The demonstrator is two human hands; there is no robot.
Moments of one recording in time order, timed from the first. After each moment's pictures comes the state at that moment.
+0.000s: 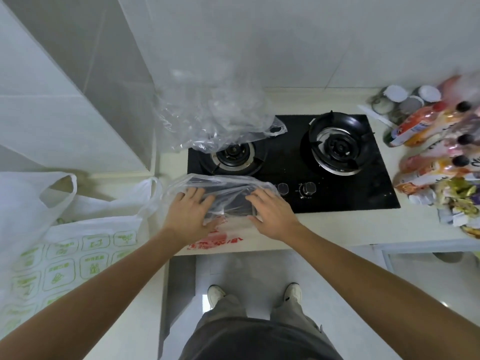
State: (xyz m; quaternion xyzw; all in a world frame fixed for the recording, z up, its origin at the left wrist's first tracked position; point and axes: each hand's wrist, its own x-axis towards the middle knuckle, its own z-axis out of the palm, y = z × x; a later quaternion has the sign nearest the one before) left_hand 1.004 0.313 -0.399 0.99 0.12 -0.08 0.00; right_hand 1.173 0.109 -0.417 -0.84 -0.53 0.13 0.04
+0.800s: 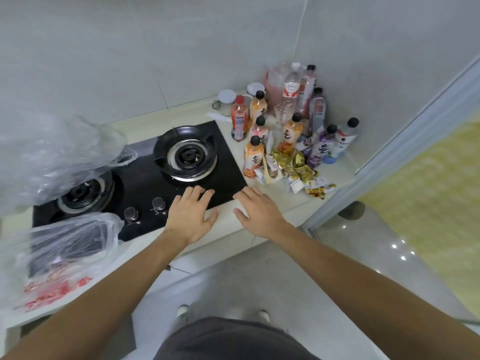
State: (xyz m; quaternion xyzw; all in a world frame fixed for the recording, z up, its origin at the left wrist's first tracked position) left_hand 1.258 -0.069 -0.350 1.00 0.02 -0.03 0.05; right_hand 1.343 -0.280 -0.372 -0.91 -0.38 0.06 0.17
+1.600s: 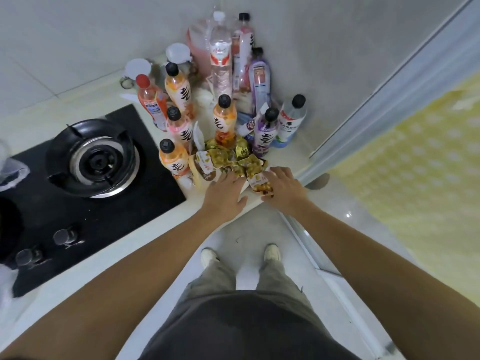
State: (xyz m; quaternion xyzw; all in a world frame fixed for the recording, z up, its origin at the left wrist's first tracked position) left_hand 1.471 -0.284 -0.438 0.98 -0.10 -0.15 0.12; right_hand 1.519 -0.489 -0.452 -0.96 -0.16 0.23 0.05
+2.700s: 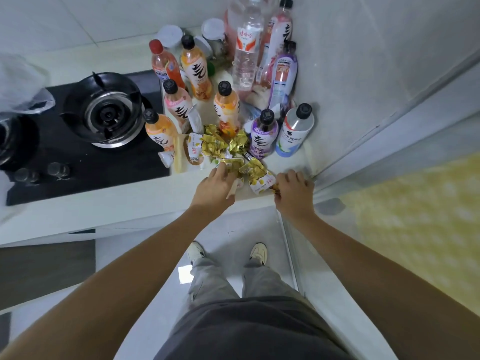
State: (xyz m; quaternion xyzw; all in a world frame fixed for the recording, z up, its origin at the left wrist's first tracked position) left_hand 1.476 -0.362 -0.450 0.98 0.09 -0.11 0.13; right_hand 1.582 -0.578 -0.501 -0.95 -0.29 0.06 0.02
